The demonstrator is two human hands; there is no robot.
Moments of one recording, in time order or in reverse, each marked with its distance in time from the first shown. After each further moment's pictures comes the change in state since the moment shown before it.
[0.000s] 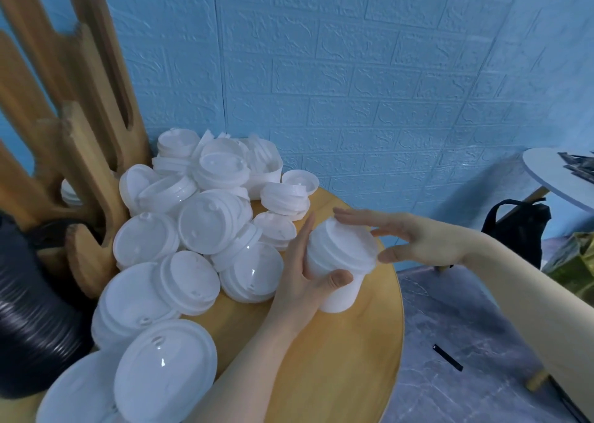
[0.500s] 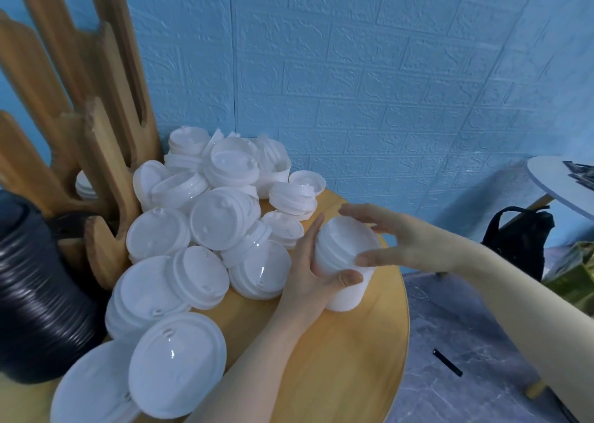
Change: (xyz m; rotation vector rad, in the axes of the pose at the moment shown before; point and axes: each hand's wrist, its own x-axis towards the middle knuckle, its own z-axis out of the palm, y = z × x) left_hand 0.002 -0.002 -0.001 -0.006 0.018 -0.009; right_hand 0.010 -0.020 0.019 -0.004 0.192 0.146
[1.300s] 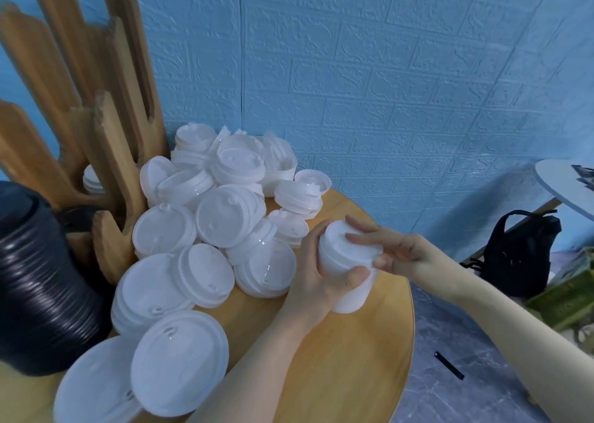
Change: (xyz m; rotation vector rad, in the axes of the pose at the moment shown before) left_hand -0.006 0.010 0.000 -0.009 0.014 -0.018; right_hand -0.011 0.025 0.029 0.373 0.058 -0.176
